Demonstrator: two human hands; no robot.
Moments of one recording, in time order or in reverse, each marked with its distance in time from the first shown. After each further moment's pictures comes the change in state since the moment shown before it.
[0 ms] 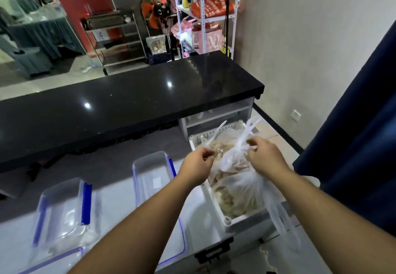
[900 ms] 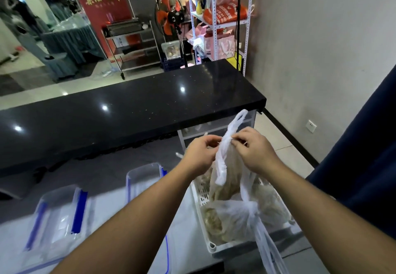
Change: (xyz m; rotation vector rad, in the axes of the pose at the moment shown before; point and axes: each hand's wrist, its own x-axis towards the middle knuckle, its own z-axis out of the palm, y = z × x) left_hand 0.045 0.079 0.003 -0.220 0.064 0.096; right_hand 0.064 -0.009 -0.033 0.164 0.029 -0.409
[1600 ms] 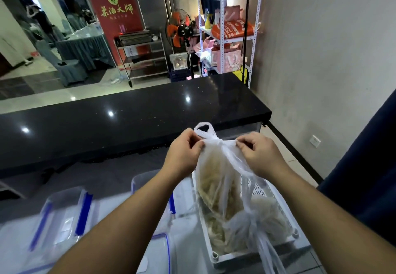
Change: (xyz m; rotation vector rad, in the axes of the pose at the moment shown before) left_hand -0.015 0.005 -0.054 0.162 0.324 0.079; right_hand 0.005 -0.022 -0.015 -0.004 0.052 -0.044
